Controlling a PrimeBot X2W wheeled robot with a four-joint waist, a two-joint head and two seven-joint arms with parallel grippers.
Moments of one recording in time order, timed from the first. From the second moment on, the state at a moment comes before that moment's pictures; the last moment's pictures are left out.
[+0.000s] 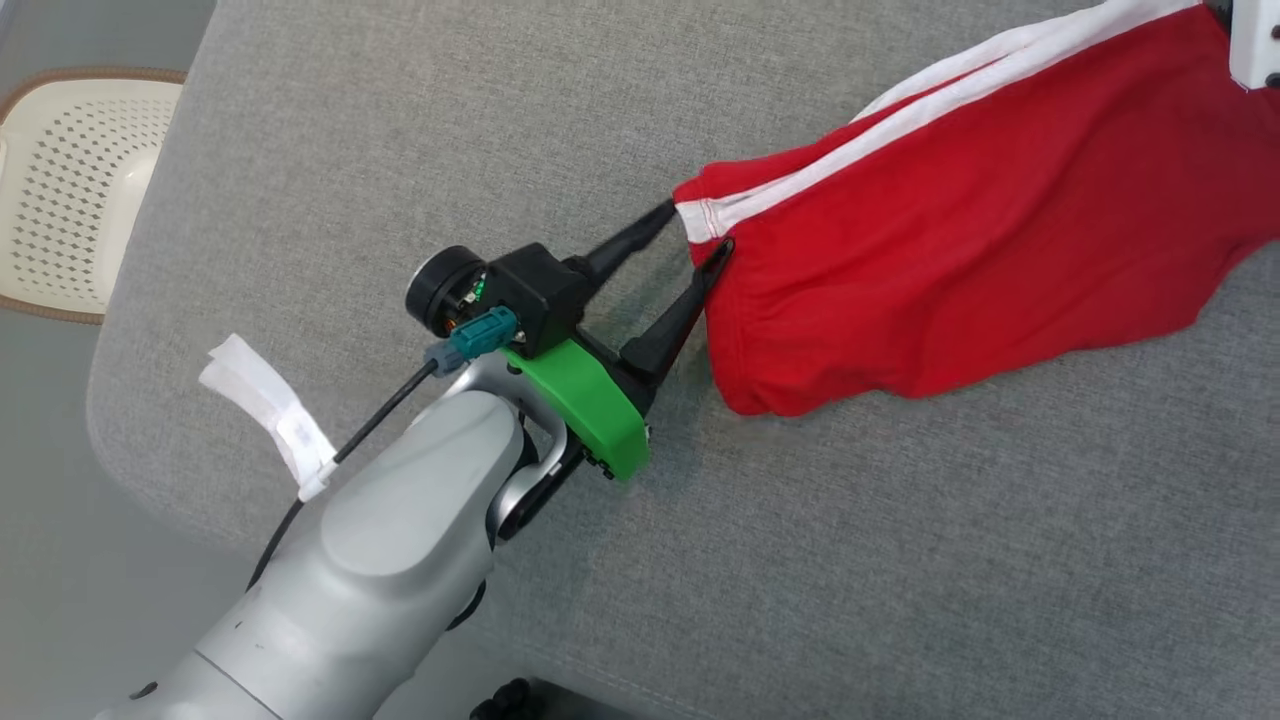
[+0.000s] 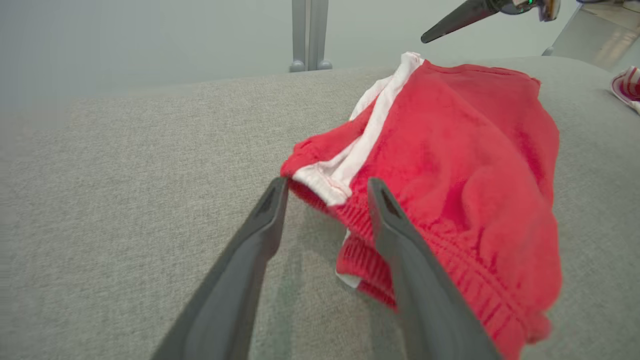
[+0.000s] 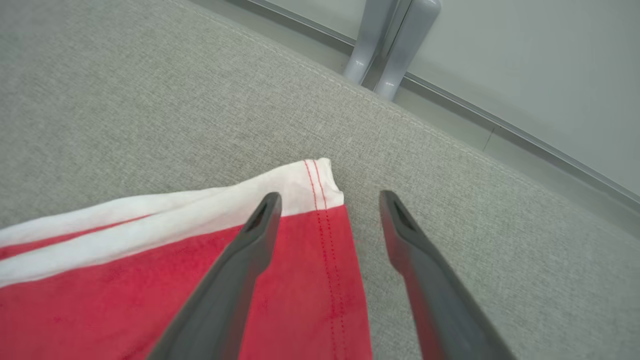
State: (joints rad) left arm -0.81 0.18 -0.91 0.47 -0.66 -0.13 -0.26; right arm -1.13 -0.52 0.27 0.57 0.36 0.13 0.83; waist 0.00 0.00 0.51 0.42
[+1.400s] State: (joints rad) left arm -0.19 0.06 -0.22 0.20 -0.24 -0.06 -0.26; right arm -0.28 -0.15 0.06 0.23 0.29 0.13 -0.26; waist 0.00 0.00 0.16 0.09
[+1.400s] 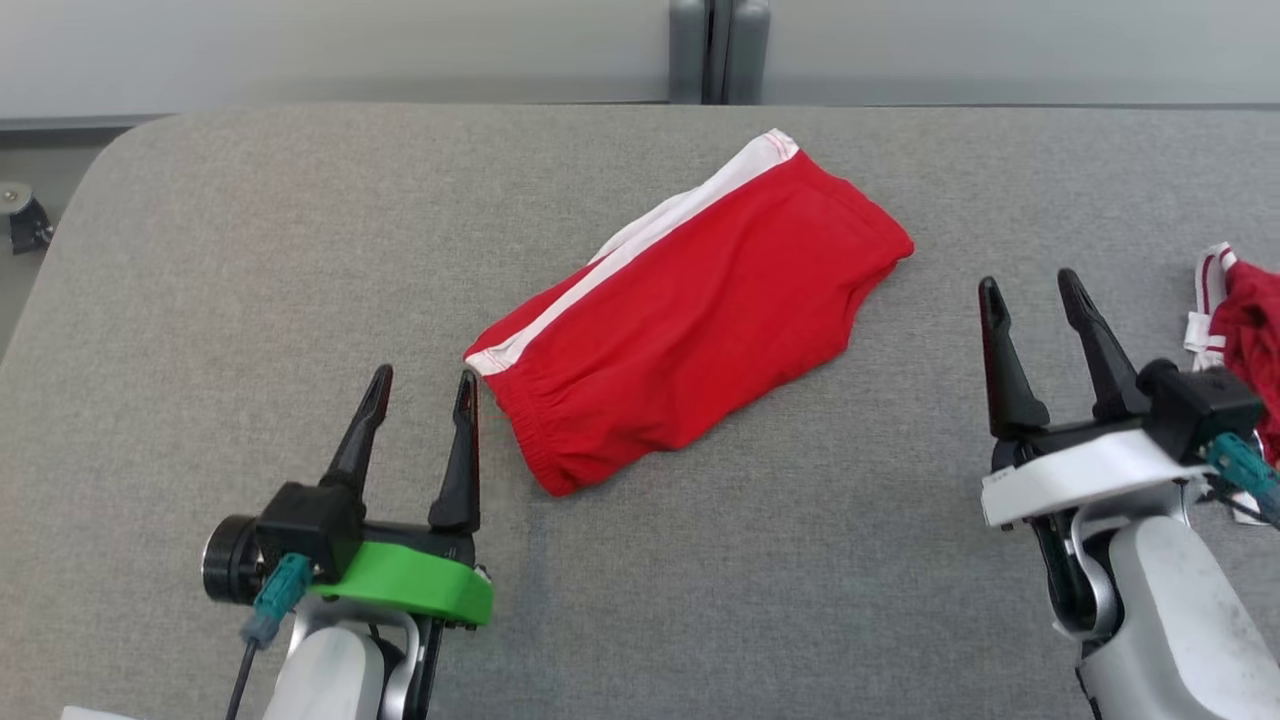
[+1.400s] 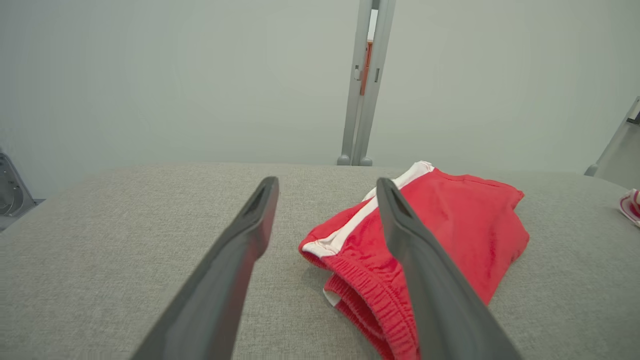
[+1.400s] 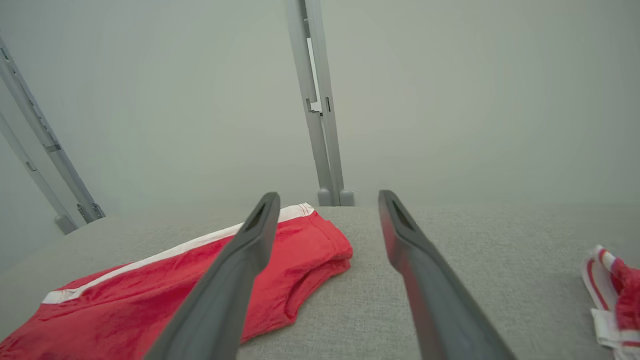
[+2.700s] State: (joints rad) left arm -0.19 0.05 -0.36 0.13 -0.24 -0.08 -0.26; right arm -0.48 -0.05 -0.12 0.59 0.98 0.13 0.13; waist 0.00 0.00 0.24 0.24
